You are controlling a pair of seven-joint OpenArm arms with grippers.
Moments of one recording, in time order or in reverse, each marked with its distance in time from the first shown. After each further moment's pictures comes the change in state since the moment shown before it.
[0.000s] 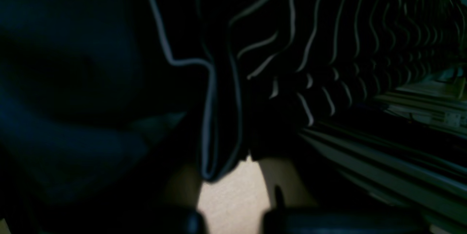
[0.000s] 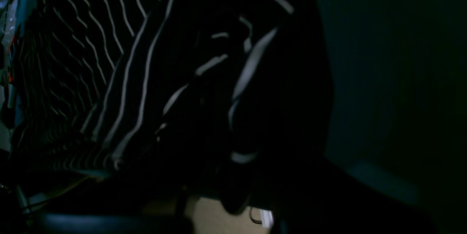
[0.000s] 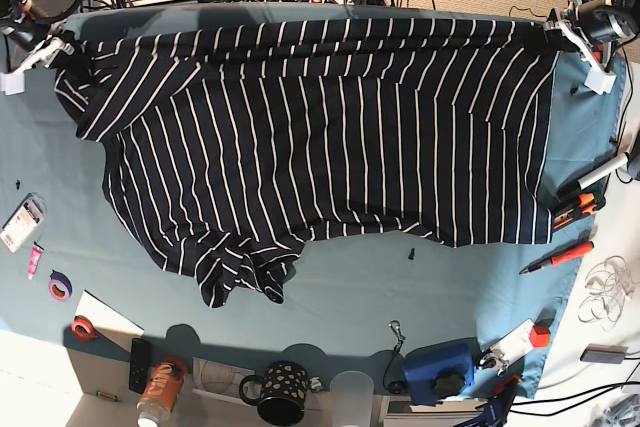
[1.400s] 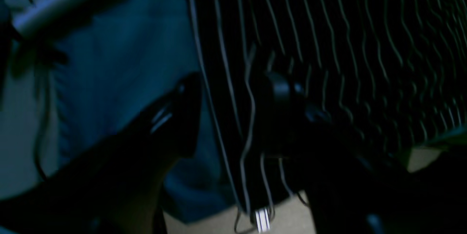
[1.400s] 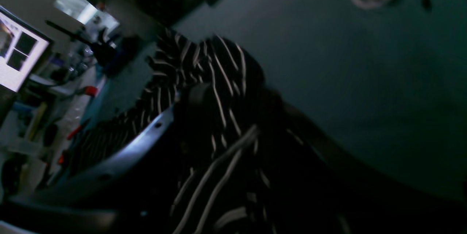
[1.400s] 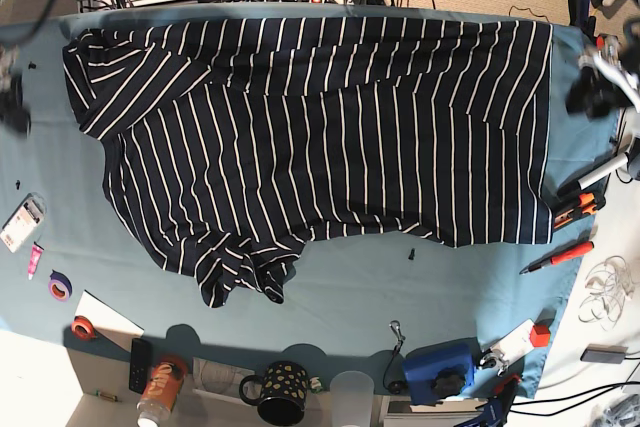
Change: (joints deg) left arm -5.0 -1.2 -10.0 17.5 4.9 -2.1 -7.1; right arm 10.8 5.8 7.7 0.0 11.2 -0.2 1.2
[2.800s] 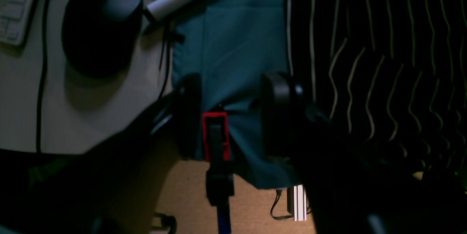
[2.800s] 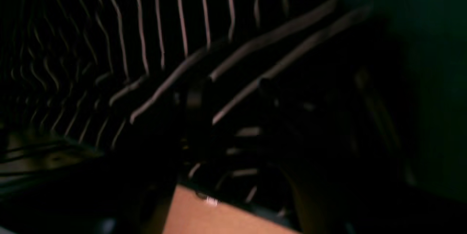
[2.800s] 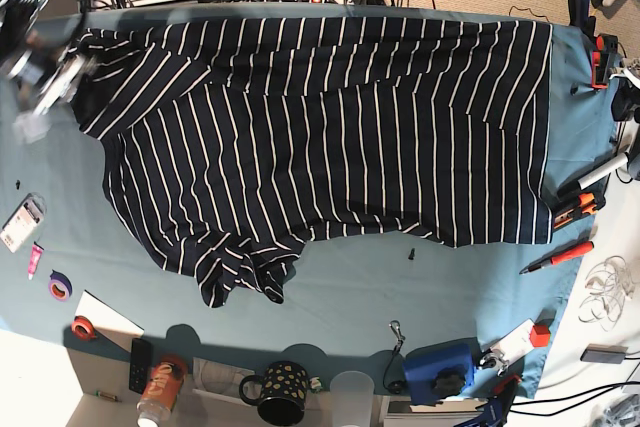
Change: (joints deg) left arm -1.0 -3.3 -5.4 0.0 10.3 1.1 2.0; right arm -13.4 -4.1 -20.2 17.5 -14.8 0.0 0.0
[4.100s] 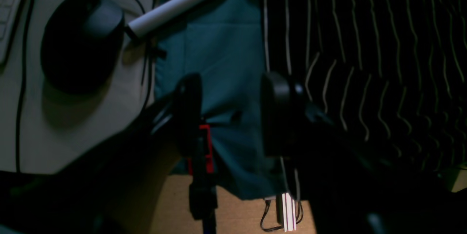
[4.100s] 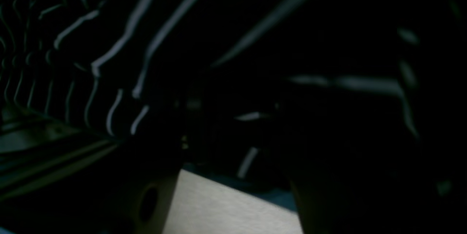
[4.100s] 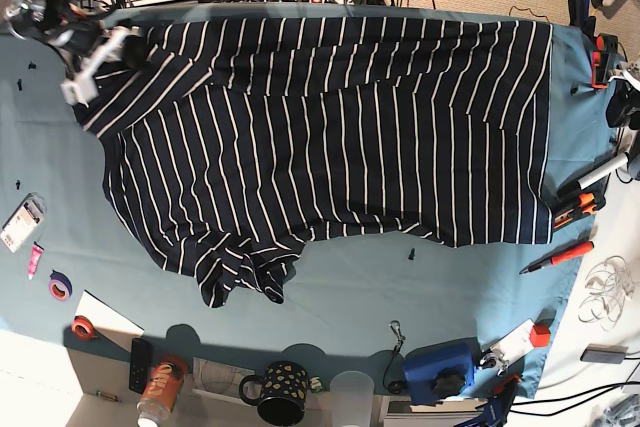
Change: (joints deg) left arm 0.0 0.0 0.0 0.0 -5.5 0.0 -0.2; right arm -1.8 -5.7 -6.9 0.2 -12.1 -0.5 1.1
